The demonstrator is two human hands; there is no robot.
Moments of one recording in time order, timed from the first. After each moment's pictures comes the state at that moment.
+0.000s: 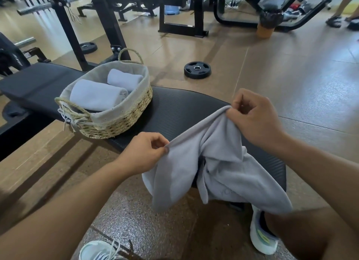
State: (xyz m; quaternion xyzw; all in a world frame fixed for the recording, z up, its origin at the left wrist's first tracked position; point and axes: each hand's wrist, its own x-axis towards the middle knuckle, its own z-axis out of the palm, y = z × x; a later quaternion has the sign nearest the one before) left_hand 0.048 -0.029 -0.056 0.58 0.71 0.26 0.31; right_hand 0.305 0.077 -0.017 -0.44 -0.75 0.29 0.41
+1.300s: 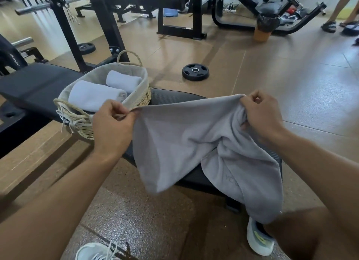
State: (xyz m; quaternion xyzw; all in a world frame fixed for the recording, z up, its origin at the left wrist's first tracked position) left_hand 0.024 -0.016 -0.028 0.39 0.72 0.56 0.09; right_hand 0.312 0.112 -0.021 -0.58 -0.56 0.38 0.46
